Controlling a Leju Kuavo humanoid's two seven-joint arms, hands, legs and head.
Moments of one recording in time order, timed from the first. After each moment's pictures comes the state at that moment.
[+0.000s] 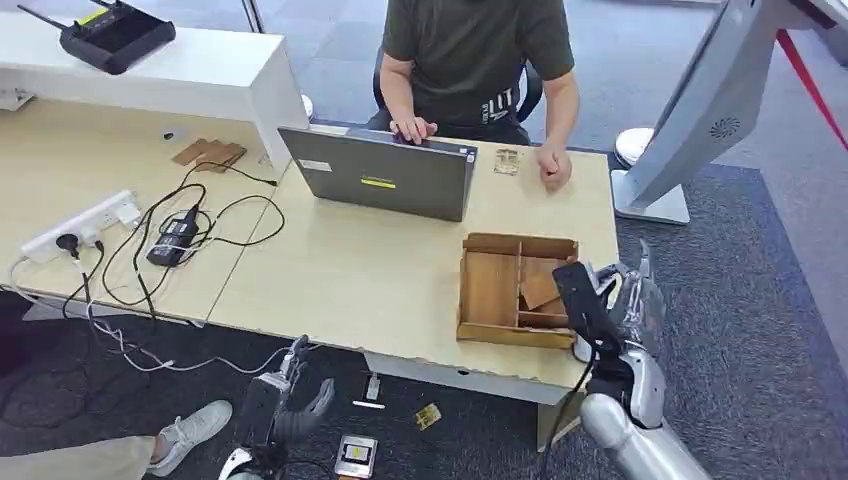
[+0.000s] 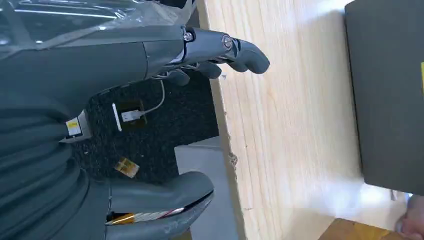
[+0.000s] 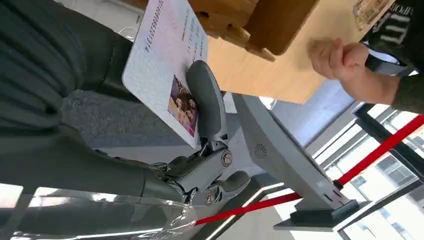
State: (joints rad) left arm -0.10 0.23 -0.79 -1.25 0.55 0.65 -0.57; right arm -0.36 -0.26 0.71 -1.29 0.69 -0.67 0.54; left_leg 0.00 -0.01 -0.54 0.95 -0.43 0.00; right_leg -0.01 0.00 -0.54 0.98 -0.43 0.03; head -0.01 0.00
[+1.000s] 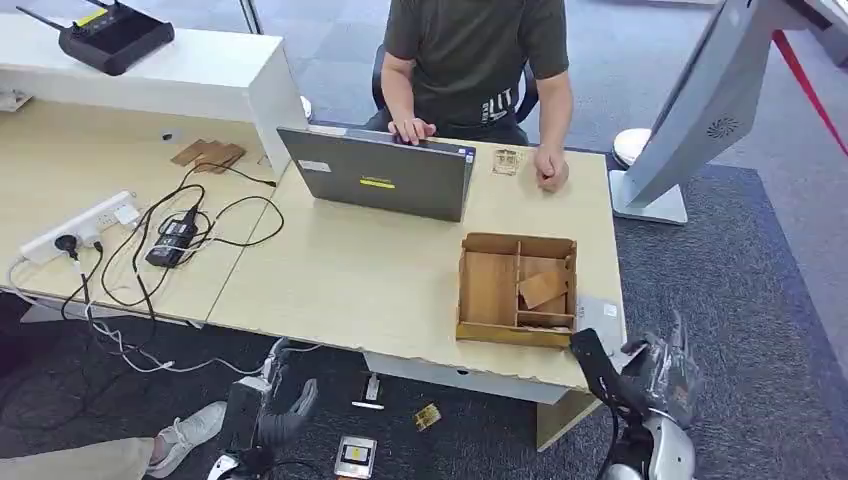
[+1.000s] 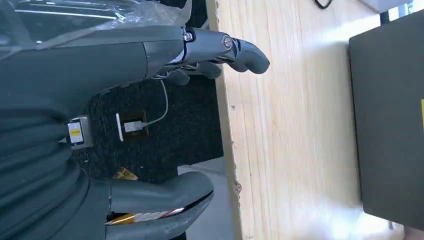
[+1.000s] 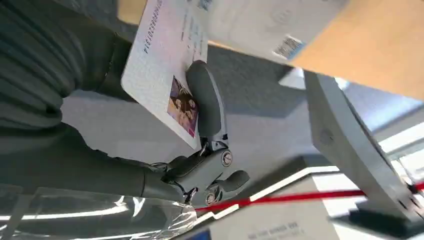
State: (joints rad) left arm -0.06 0.26 -0.76 -1.29 0.58 0.70 -0.59; right arm -0.16 -0.35 0.67 -1.34 0.95 -0.65 0.69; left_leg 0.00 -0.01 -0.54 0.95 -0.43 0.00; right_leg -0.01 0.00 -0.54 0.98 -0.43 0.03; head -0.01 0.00
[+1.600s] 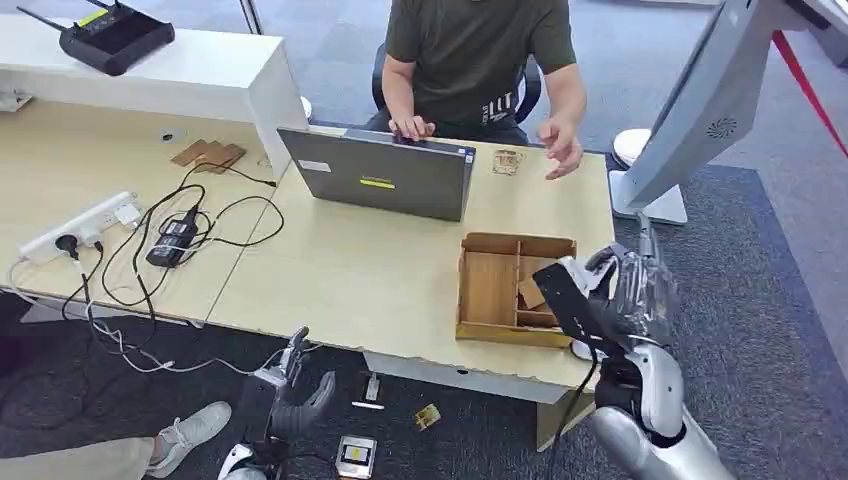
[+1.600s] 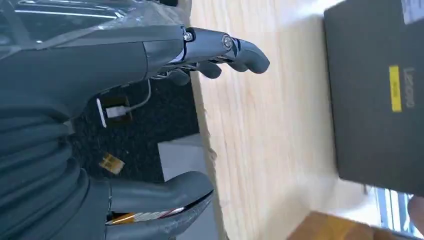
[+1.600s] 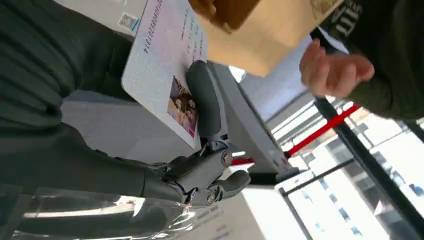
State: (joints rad) left arm -0.12 0.22 -0.80 -1.27 0.55 0.61 -0.58; right arm -0.38 -0.33 0.77 -1.58 0.90 -0.41 0.69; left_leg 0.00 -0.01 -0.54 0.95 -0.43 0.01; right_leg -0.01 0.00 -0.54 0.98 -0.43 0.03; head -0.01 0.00
